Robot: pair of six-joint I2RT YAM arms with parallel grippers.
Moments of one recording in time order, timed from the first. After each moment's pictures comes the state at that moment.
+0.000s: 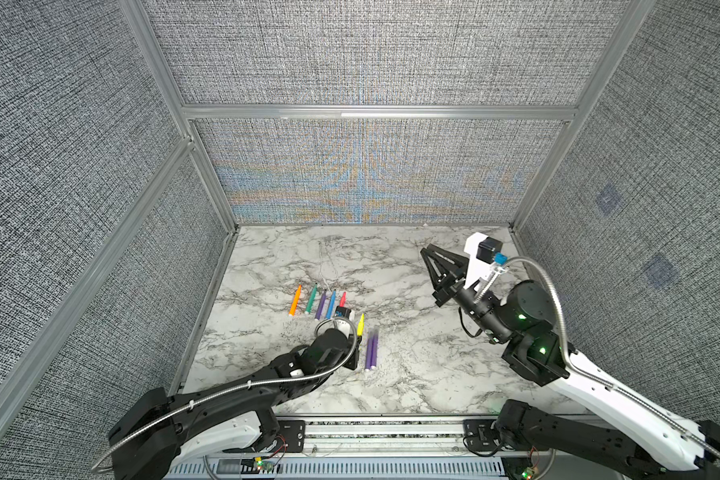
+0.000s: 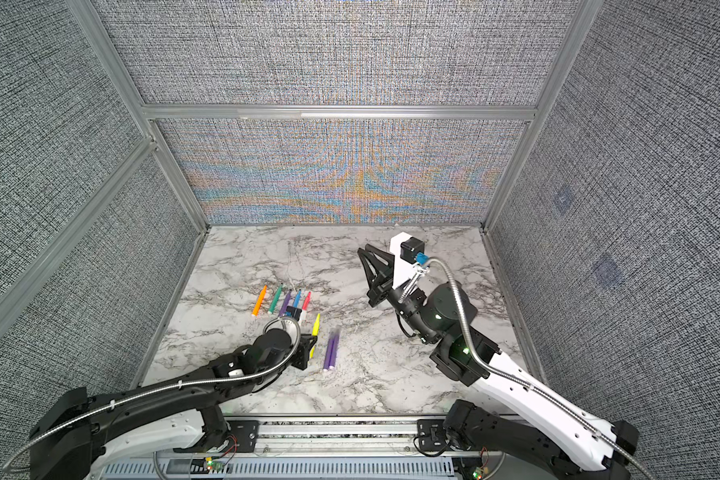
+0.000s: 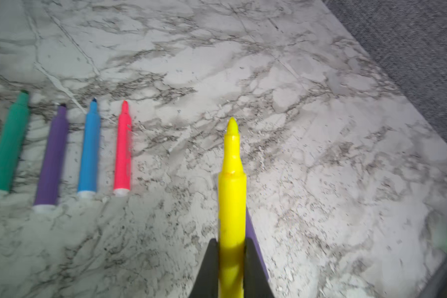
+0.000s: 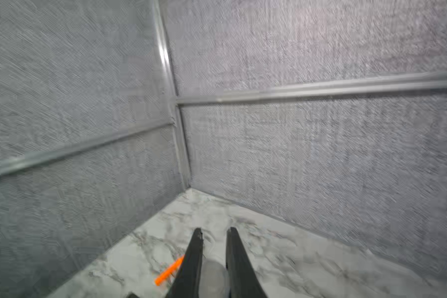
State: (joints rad) left arm -0.94 1.15 0.59 -0.14 -0.31 -0.52; right arm 0.88 0.95 0.95 0.04 0.35 0.07
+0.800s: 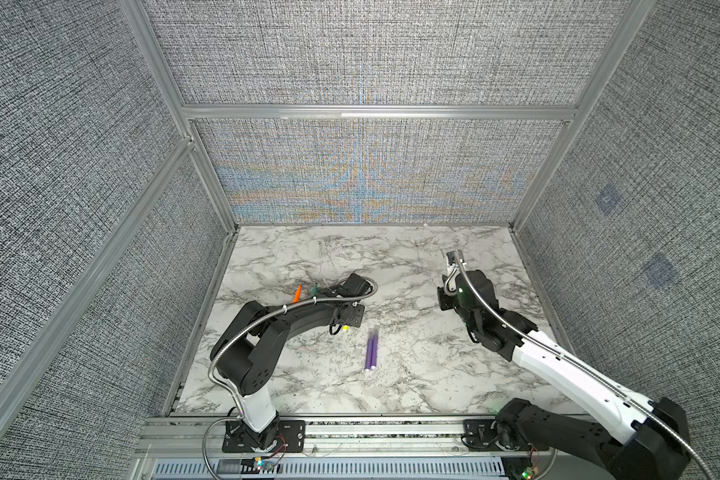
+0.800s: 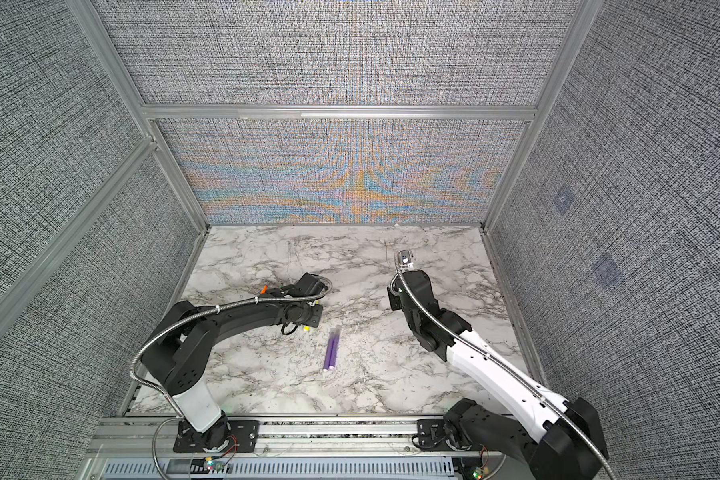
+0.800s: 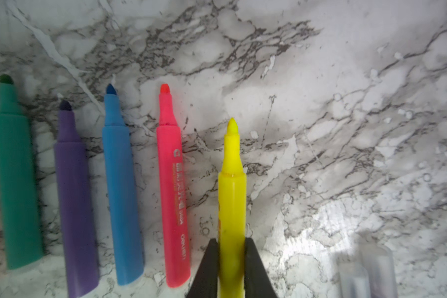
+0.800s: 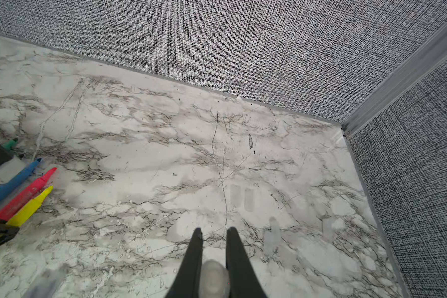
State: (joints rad) left arm -0.68 1.78 1.05 -0.45 -0.20 -0.35; right arm 0.61 1.11 0.83 -0.24 0.48 0.07
